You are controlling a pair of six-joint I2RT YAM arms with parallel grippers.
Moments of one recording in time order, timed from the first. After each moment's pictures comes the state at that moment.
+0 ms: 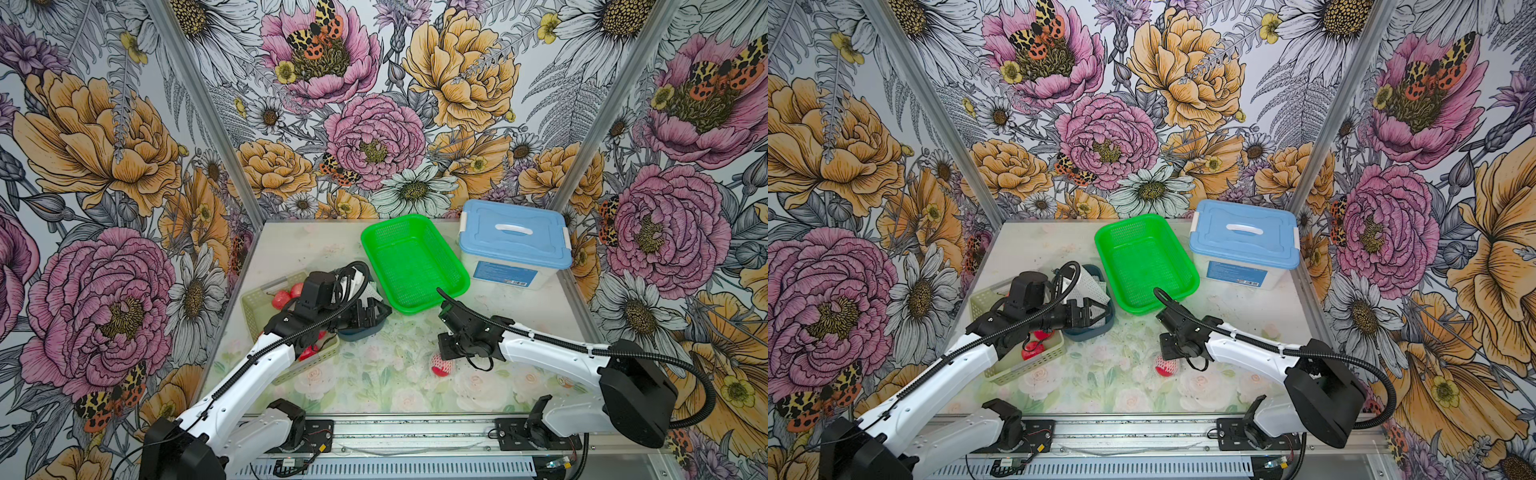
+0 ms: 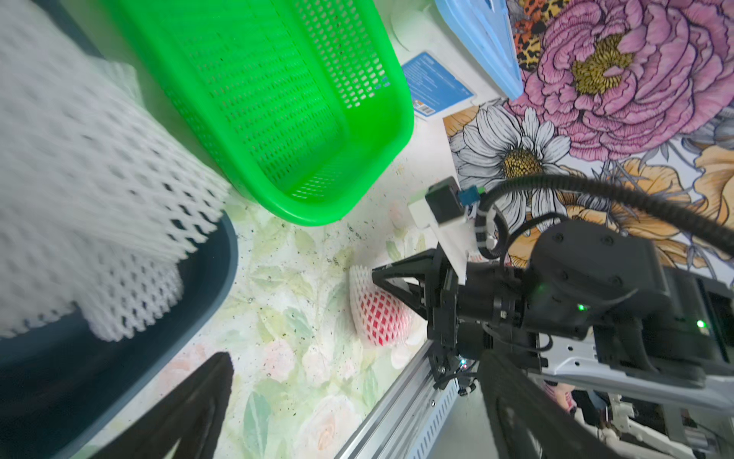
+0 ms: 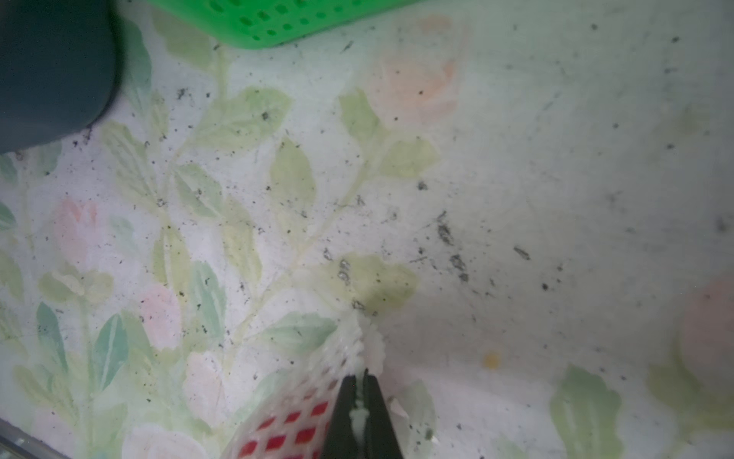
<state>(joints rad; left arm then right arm) -0.49 1.00 0.74 -0.43 0.54 -0.59 0.76 1.35 0.72 -0.54 0.00 0.63</state>
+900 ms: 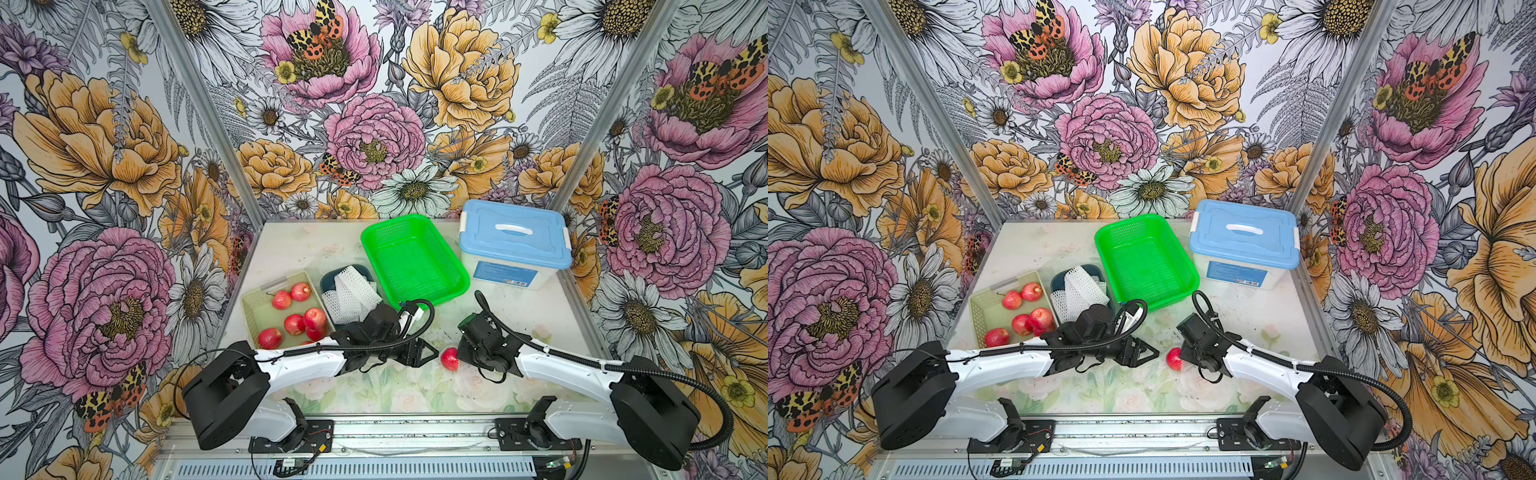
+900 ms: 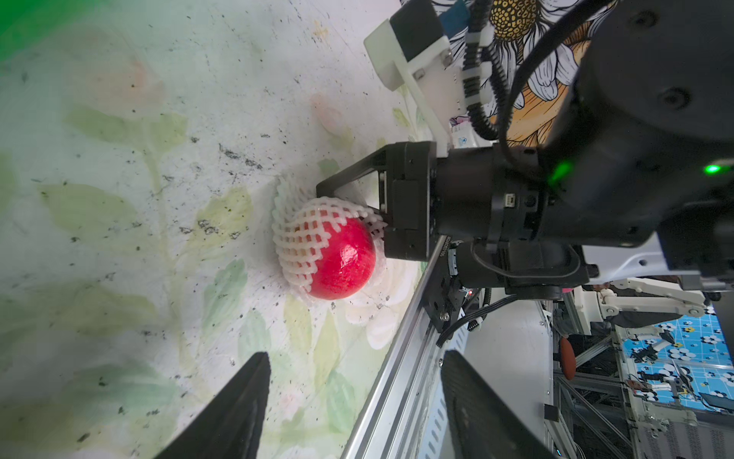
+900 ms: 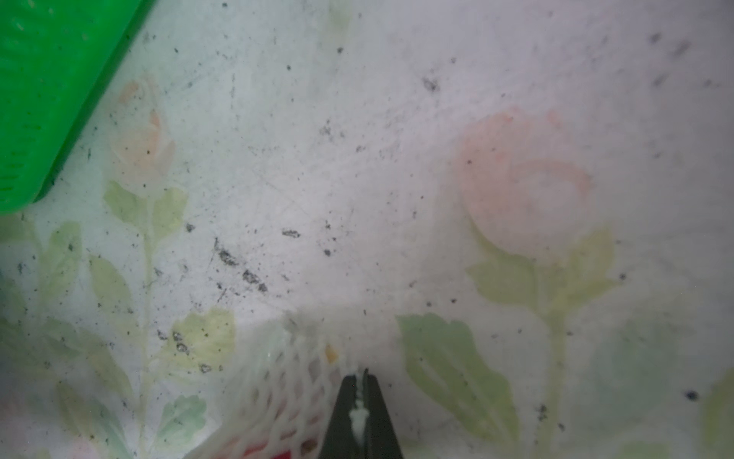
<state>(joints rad) -0.92 1.40 0.64 0.12 0.46 -0.66 0.70 1.24 0.49 -0.40 0.11 1.05</state>
